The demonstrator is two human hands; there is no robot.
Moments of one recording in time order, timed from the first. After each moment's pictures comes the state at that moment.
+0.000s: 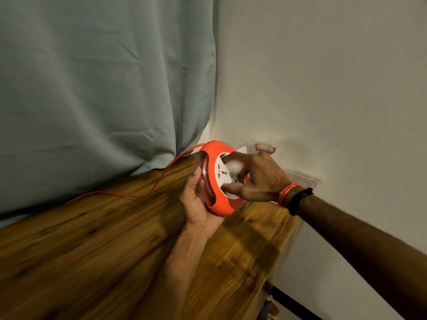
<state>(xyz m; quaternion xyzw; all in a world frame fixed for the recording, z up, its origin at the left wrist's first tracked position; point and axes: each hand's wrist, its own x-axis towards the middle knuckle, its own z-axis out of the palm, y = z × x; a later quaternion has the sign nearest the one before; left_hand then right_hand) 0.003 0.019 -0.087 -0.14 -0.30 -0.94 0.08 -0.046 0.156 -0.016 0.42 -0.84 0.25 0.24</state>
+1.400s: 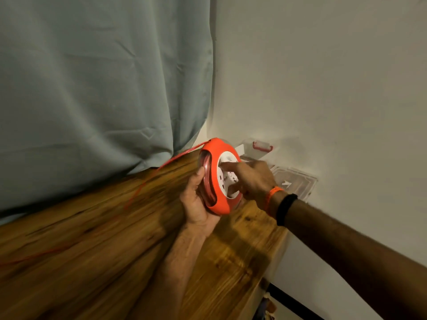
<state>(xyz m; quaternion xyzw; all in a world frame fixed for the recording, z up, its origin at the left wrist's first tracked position) 0.005 0.029 -0.081 -0.12 -0.31 -0.93 0.12 -0.029 0.133 -0.020 0.08 -0.79 0.61 -0.01</state>
